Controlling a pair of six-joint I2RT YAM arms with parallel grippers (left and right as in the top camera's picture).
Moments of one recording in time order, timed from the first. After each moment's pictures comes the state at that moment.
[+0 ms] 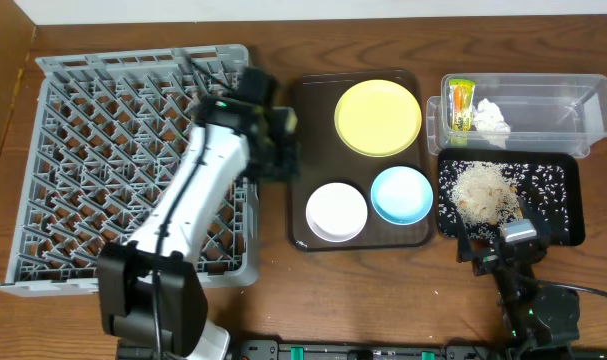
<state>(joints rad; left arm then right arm) -0.27 1.69 1.38 -1.11 0.23 -0.17 0.17 0.01 0.01 -0.07 -0.04 -0.14</state>
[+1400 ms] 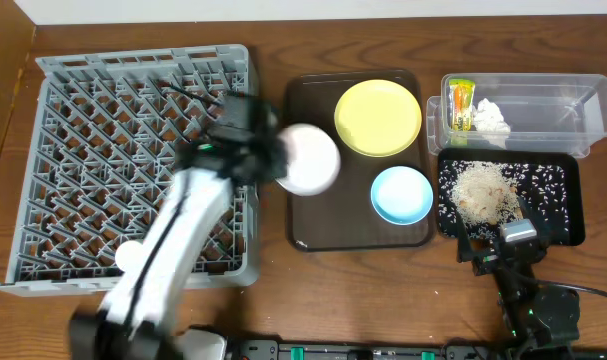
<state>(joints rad) -0.23 1.48 1.14 -0.79 0.15 -0.33 0.17 0.01 0.01 -0.07 -0.04 -0.14</state>
